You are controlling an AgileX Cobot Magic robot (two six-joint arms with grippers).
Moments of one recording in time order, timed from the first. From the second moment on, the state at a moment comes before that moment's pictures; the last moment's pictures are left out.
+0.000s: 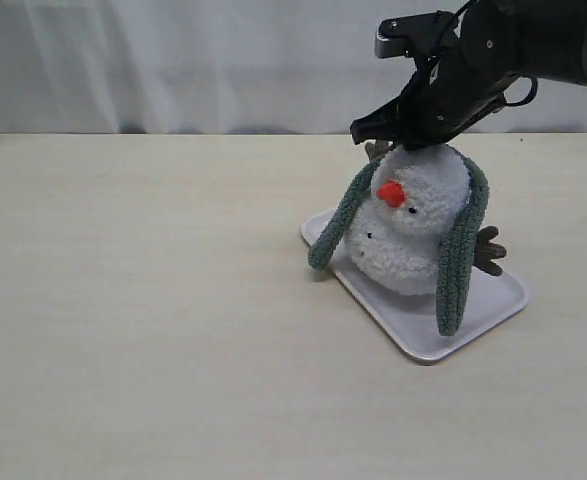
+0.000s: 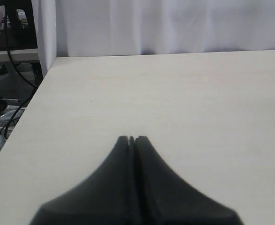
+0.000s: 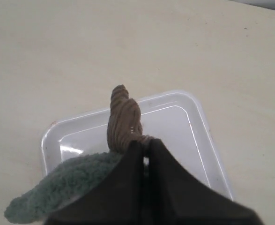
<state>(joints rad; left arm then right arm) 0.00 0.00 0.00 0.02 0.35 0.03 0.30 1.94 -1.55 -0.14 0.65 0.13</state>
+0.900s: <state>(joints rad) 0.00 0.00 0.00 0.02 0.35 0.03 0.26 1.79 -1.54 -0.32 0.91 0.18</state>
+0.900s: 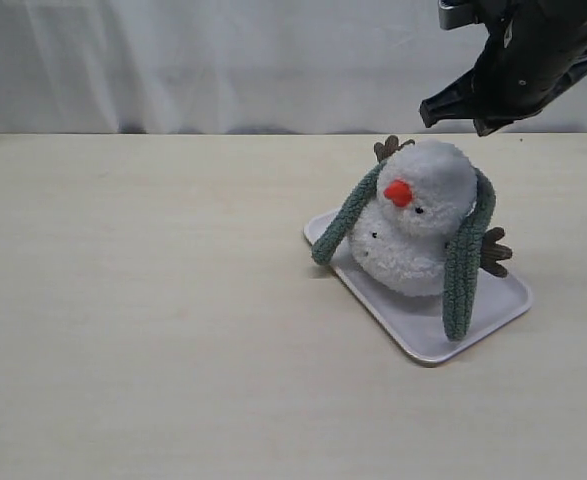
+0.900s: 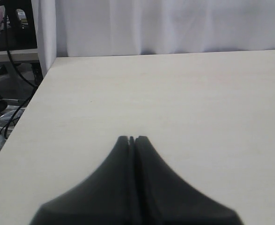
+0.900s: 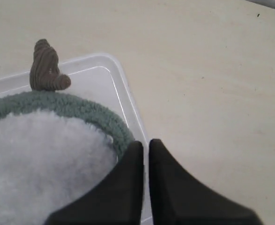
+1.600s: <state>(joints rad) 0.00 0.00 0.00 0.02 0.35 0.03 0.18 1.78 -1.24 -0.17 0.74 0.18</state>
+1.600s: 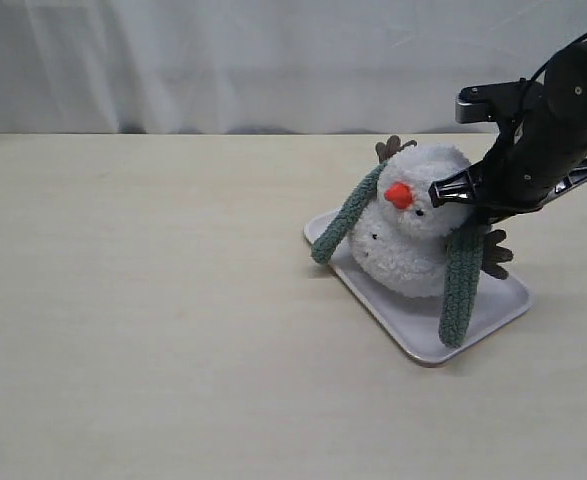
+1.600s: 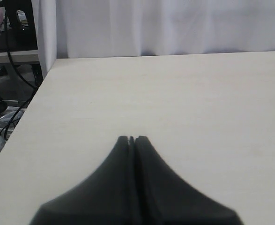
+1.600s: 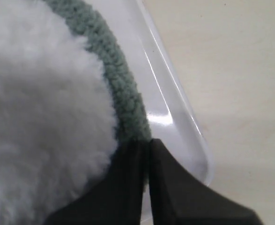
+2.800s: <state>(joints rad) 0.00 0.00 0.00 0.02 0.35 0.03 0.18 1.41 -0.90 0.18 0.84 -0.13</state>
